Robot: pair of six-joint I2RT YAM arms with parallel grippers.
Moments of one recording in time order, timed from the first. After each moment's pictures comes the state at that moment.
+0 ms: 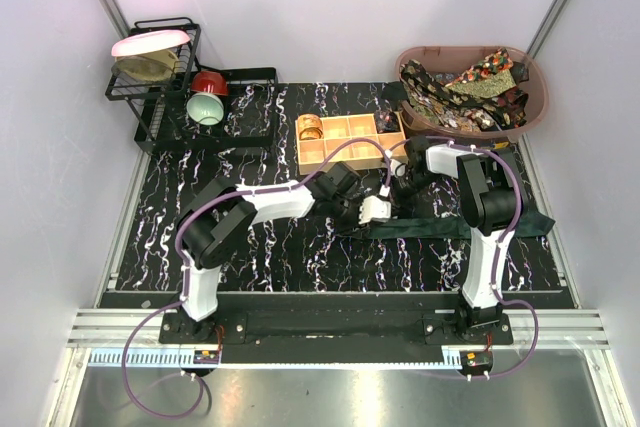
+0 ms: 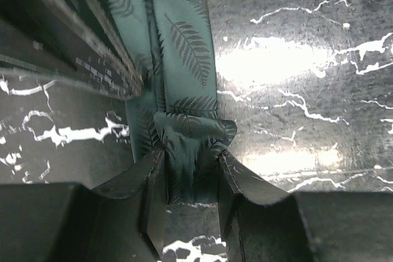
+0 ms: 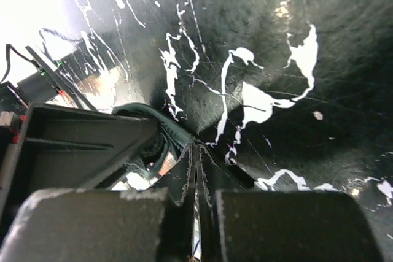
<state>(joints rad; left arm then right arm) -0.85 1.95 1.22 -0.25 0.54 0.68 0.22 2.06 1.24 -0.71 -0.76 0.10</state>
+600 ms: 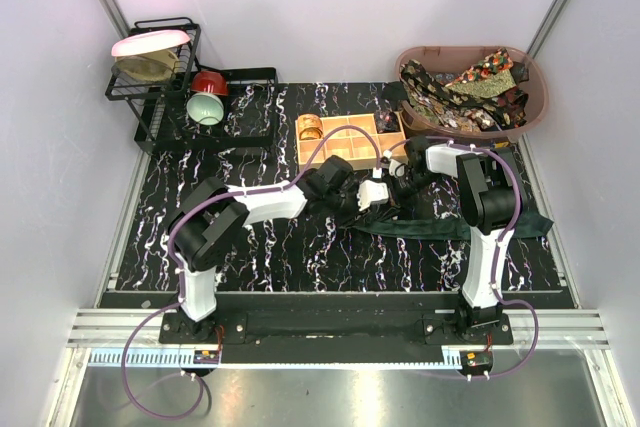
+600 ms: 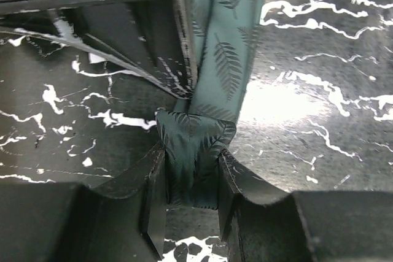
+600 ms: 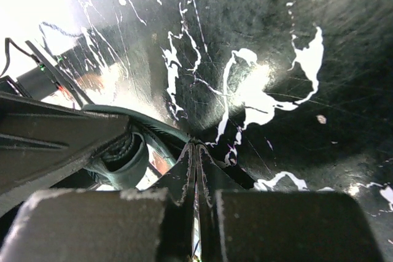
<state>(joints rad) -0.81 1.90 1.15 -0.07 0.50 0.46 0.22 2.08 1.25 -0.73 -0.77 0.08</state>
